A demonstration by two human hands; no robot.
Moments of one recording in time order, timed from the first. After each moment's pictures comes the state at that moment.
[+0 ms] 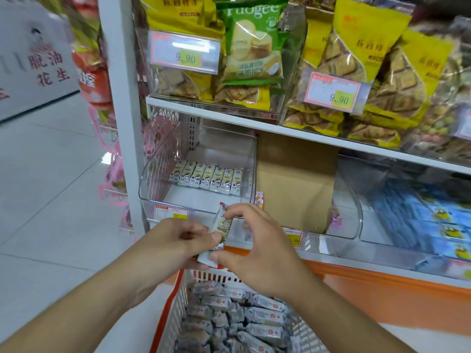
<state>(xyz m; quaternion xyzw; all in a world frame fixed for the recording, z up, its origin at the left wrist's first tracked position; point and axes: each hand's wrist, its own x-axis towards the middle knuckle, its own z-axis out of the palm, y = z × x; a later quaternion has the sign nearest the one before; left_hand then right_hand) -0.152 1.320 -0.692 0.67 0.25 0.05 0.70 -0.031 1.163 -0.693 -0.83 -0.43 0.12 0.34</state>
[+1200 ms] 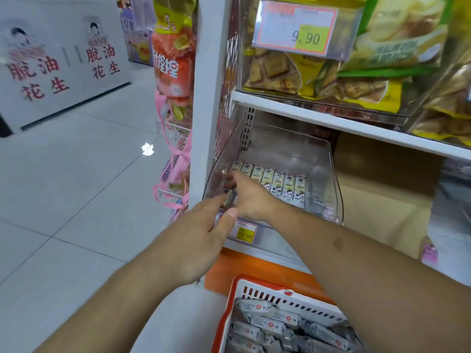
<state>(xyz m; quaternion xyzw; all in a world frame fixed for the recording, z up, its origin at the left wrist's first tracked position) -0.163 1.423 -0.707 0.87 0.27 0.07 0.40 0.049 1.404 -0.760 -0.82 -0.49 0.22 0.23</state>
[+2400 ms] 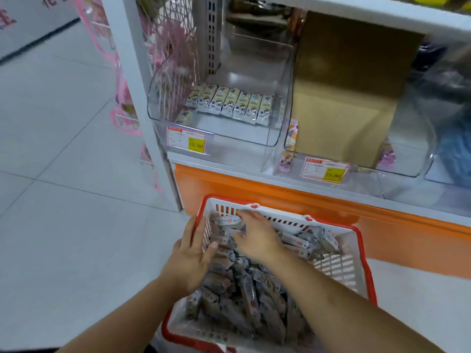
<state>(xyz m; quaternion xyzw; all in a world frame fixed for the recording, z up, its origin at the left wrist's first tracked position) -0.200 1.290 -0.951 0.87 0.32 -0.05 0.38 -0.020 1.179 -0.939 -0.88 -0.37 0.25 0.15</state>
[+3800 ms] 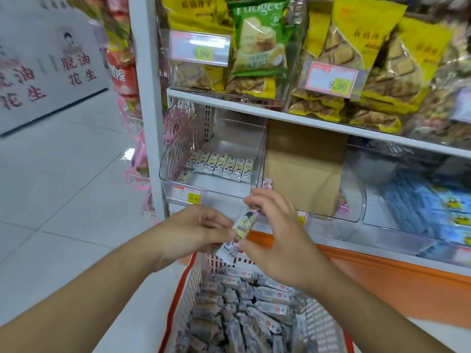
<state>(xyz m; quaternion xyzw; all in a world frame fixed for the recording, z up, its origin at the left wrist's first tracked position) -0.164 1.310 -0.699 0.72 0.21 -0.03 0.66 -0.037 1.122 -0.701 -0.79 -0.51 0.06 0.34</state>
